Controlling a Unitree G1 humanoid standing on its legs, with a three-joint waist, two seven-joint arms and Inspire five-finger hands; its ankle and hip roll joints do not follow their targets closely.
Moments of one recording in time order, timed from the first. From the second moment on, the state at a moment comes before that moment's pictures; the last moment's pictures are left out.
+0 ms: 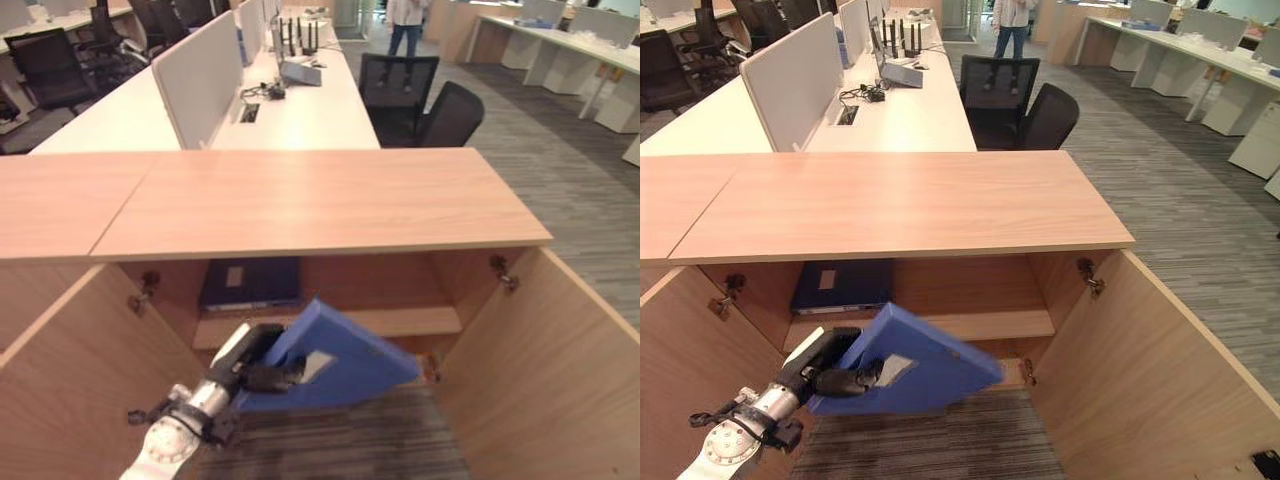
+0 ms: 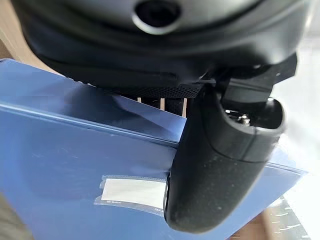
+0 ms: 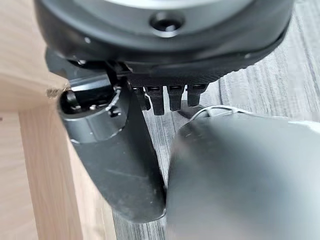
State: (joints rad) left arm 0.35 0.66 -0.13 -0.16 -0.04 -0.01 -0.16; right arm -0.01 -0.20 0.21 1.24 0.21 0.03 0.05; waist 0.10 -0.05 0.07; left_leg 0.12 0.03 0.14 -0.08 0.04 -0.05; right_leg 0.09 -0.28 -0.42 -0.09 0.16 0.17
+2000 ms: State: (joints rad) left arm 0.26 0.71 -0.09 -0.32 0.05 -0.10 -0.12; right arm -0.24 -0.42 0.56 0.26 -0.18 -0.01 0.09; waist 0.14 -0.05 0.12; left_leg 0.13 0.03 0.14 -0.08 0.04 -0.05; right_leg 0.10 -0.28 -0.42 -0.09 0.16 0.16
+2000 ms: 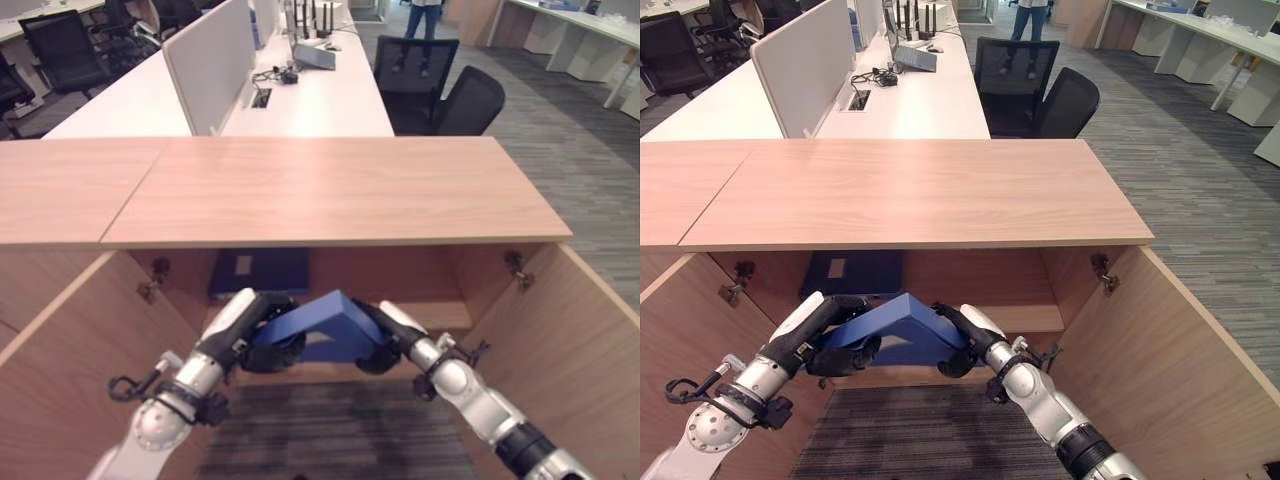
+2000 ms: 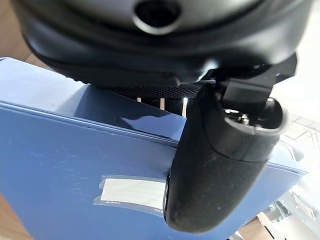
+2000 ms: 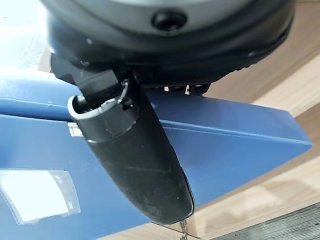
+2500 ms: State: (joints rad) left arm 0.25 0.77 -0.14 -0.28 -0.15 -0.03 -0.14; right arm -0.26 -0.43 0.58 0.32 -0.03 0.00 0.17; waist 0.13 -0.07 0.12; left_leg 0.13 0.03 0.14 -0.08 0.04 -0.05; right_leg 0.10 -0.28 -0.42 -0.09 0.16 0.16
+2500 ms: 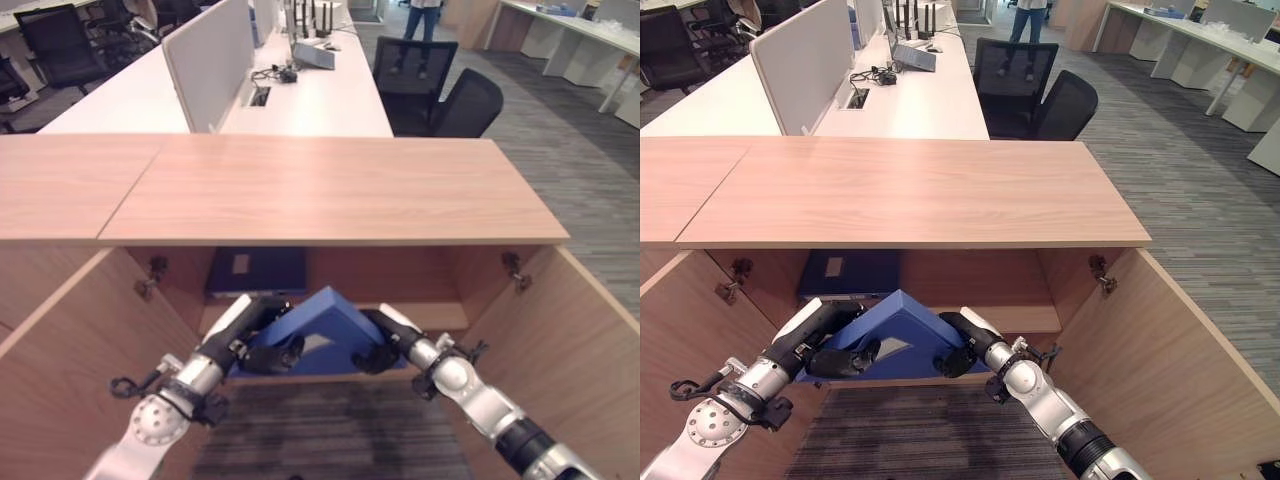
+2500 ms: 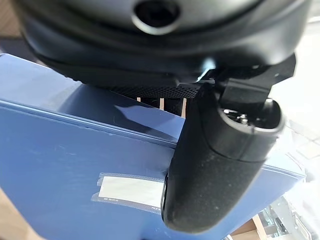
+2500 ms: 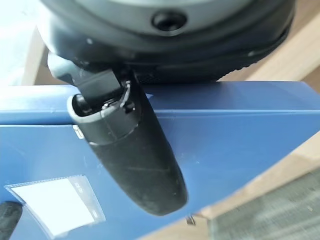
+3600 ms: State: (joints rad) left arm 0.57 0.49 0.05 0.16 -0.23 0.08 -0.25; right arm -0.02 -0.61 0.54 0.44 -0.39 0.03 0.28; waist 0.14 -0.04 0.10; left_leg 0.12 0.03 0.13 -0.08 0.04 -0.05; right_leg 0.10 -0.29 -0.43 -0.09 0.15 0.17
